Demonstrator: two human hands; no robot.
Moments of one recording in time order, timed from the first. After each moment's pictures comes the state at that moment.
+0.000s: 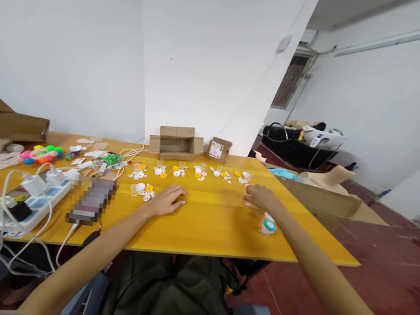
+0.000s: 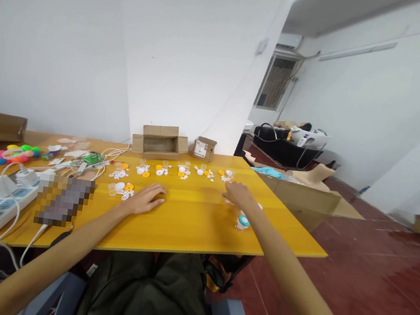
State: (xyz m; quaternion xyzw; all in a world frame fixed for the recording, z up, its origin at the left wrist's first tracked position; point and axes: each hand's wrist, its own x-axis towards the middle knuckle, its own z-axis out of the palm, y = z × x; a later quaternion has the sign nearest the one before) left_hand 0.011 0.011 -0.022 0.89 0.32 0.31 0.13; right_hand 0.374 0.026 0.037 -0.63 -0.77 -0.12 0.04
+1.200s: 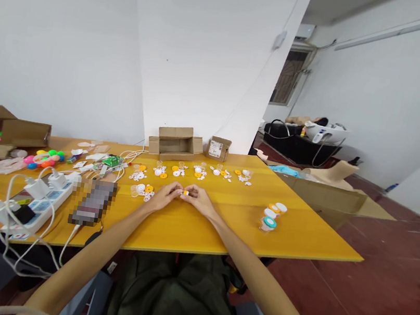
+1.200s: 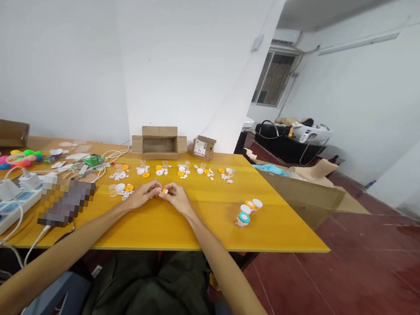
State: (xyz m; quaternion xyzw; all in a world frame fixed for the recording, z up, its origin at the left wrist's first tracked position) left_hand 0.014 0.009 -0.006 0.79 0.37 0.38 0.31; right_hand 0.199 0.025 -0.034 -0.33 -0.64 0.51 0.47
